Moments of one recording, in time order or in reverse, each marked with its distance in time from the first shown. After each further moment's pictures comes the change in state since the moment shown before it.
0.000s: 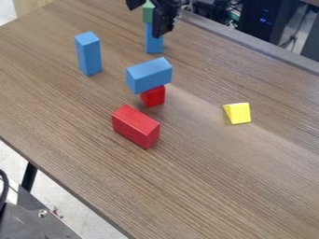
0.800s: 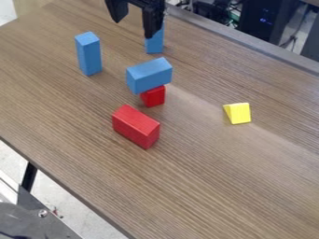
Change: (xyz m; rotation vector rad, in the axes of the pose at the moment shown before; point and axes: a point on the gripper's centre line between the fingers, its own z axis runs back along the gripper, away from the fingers) arm -0.011 0.032 -0.029 -0.132 0.025 0.352
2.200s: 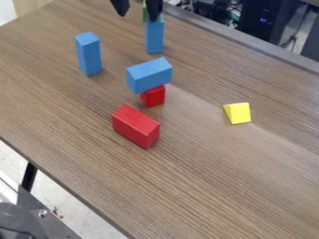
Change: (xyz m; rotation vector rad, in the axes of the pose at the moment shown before) arm 0.049 0.021 -0.038 -0.109 -0.049 0.150
